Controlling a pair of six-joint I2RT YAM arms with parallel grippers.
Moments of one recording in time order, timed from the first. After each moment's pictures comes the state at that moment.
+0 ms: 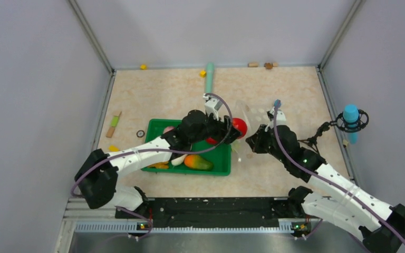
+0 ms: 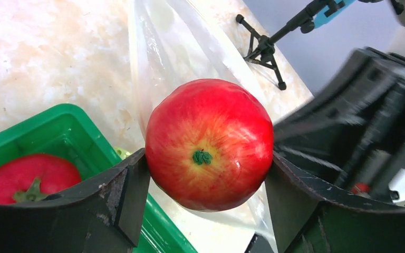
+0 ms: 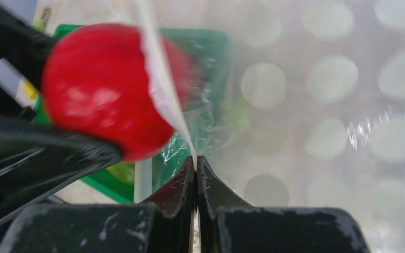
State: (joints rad) left arm -0.88 1.37 0.87 0.26 0.15 -0.55; right arm 0.72 0.80 0.63 -0.33 0.20 0.63
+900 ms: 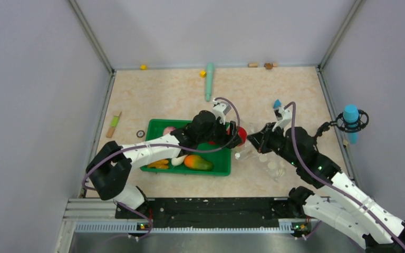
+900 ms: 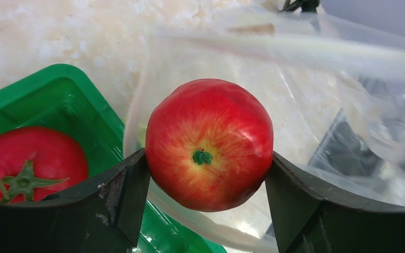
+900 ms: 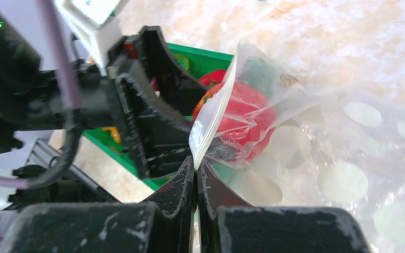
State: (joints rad) left arm -0.88 1.54 0.95 0.15 0.14 -0.51; right arm 0.72 0.63 0.69 -0.35 0.04 0.56
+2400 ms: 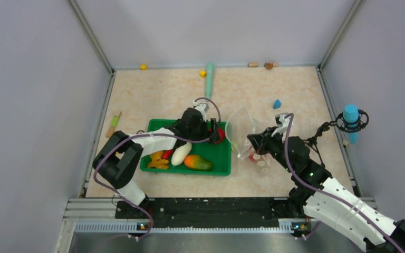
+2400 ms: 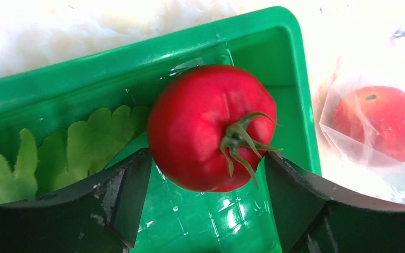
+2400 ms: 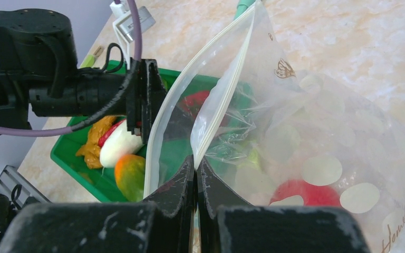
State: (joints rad) left arm -0.66 1.63 0.86 0.08 0.16 -0.54; right arm 0.72 0.57 0.46 -0.07 0.15 0.50
